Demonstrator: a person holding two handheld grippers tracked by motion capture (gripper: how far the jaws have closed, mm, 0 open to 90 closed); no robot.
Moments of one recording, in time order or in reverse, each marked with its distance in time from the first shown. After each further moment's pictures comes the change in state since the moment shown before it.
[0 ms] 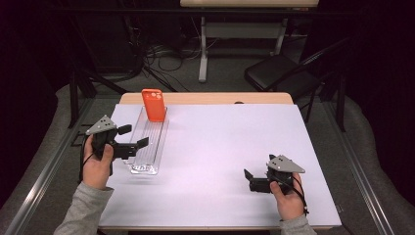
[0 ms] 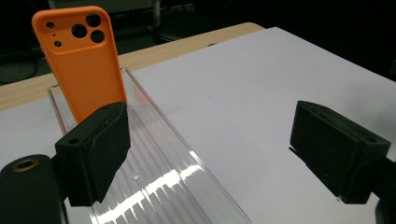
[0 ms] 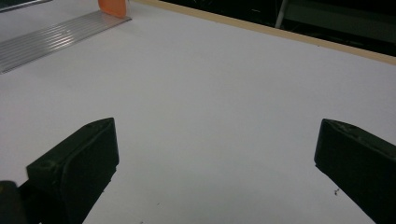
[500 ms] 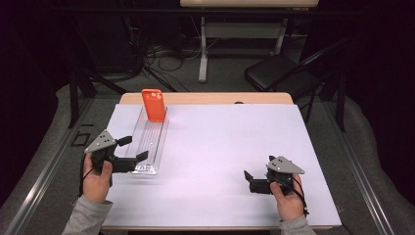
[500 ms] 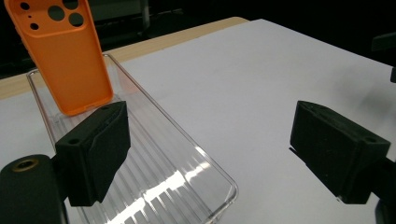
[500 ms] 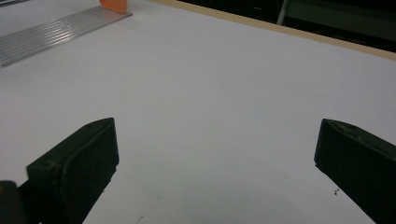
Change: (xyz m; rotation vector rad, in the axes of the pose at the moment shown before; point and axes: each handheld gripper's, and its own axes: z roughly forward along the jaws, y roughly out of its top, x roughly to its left) left arm -0.012 -0.037 -0.006 -0.029 -0.039 0.058; right arm 0.000 -0.004 0.001 0.010 0.004 -0.003
